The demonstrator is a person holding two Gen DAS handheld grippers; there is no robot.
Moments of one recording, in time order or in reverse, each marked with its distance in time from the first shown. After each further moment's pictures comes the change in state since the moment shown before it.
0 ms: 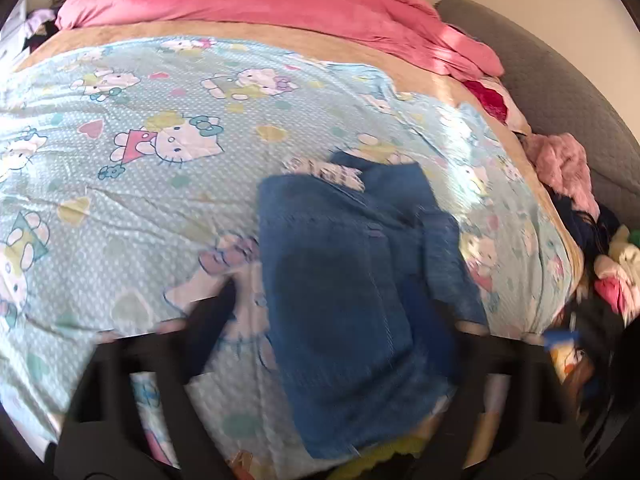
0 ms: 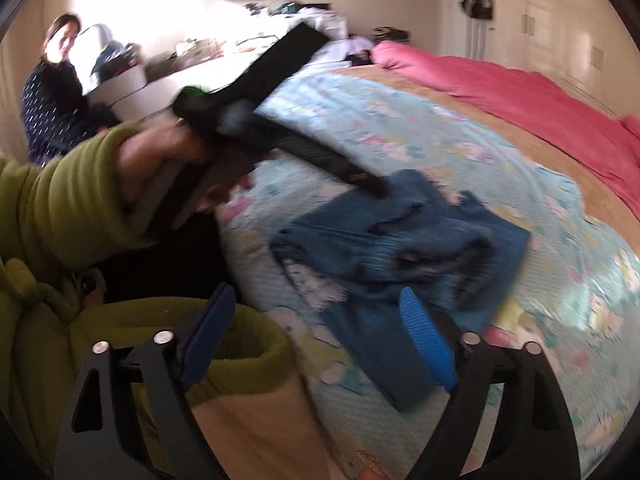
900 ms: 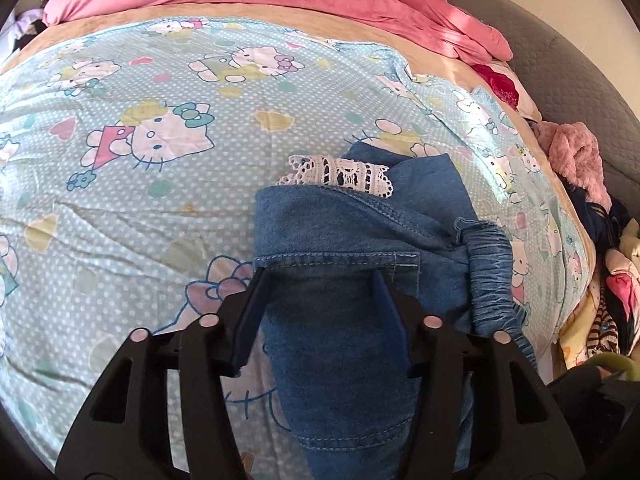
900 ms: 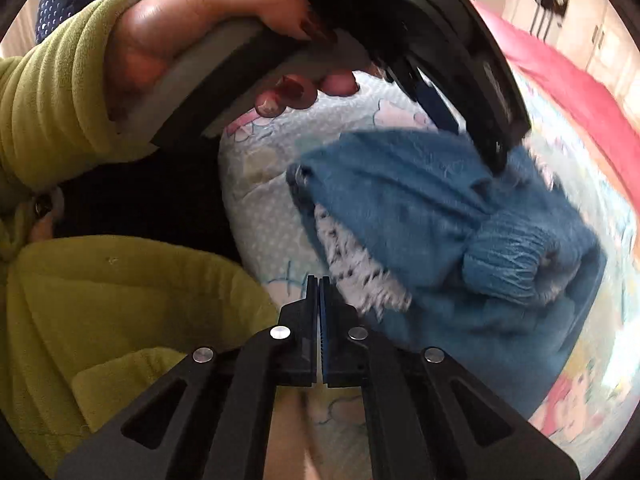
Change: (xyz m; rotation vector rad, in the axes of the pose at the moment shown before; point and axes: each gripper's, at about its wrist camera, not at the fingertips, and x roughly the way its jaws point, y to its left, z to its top) left arm 0.039 0.007 0.012 0.030 0.051 0.019; right arm 0.088 0.023 -0.007 -0.172 0.240 0.043
